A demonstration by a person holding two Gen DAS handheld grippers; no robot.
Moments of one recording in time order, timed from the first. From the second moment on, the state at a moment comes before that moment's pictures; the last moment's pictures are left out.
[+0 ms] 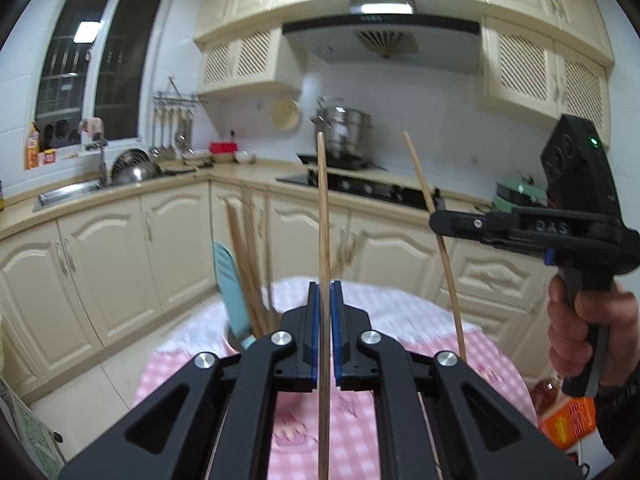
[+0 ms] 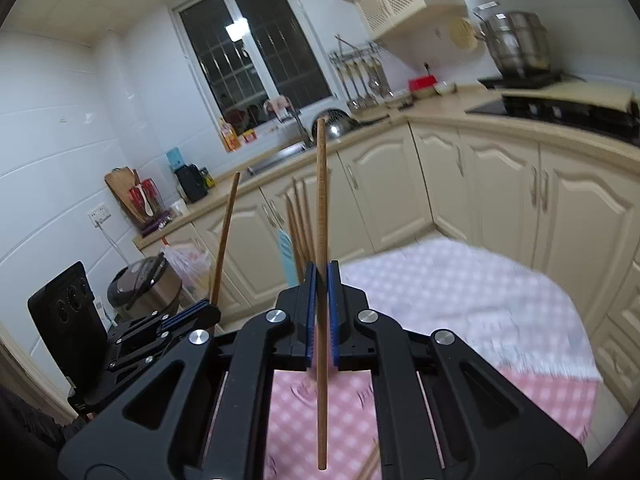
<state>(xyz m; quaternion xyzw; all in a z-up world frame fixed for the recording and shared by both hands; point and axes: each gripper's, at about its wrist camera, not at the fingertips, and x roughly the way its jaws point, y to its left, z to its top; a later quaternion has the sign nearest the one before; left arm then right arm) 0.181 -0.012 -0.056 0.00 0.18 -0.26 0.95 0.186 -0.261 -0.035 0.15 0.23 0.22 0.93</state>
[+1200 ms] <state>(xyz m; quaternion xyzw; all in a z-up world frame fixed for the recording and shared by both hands) 0.299 0.013 -0.050 -0.10 0.13 -0.21 0.96 0.296 -0.174 -0.026 0.11 0.17 0.19 0.96</state>
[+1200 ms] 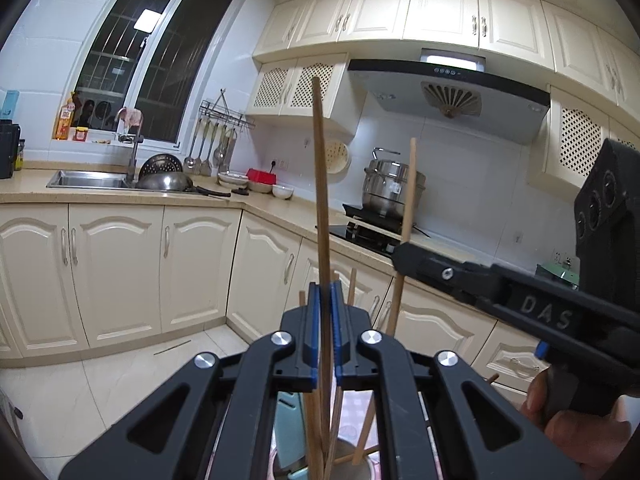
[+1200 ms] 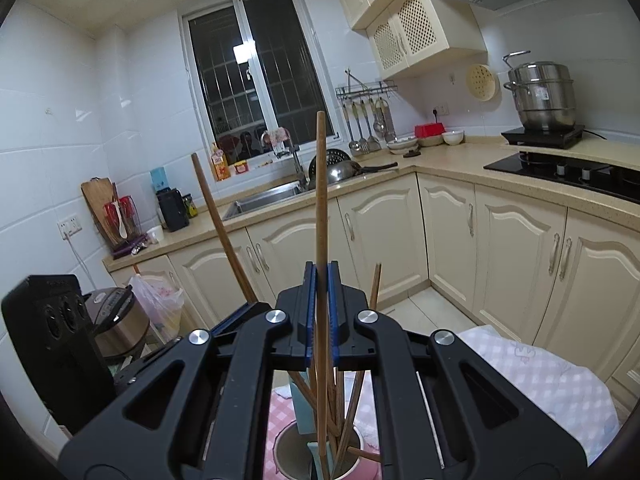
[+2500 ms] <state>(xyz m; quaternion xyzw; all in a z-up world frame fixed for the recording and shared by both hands) 0.219 -0.007 -0.061 0.00 0.20 -0.19 0.96 0.225 -0.311 -0.066 0.18 0.29 0.06 0.94</state>
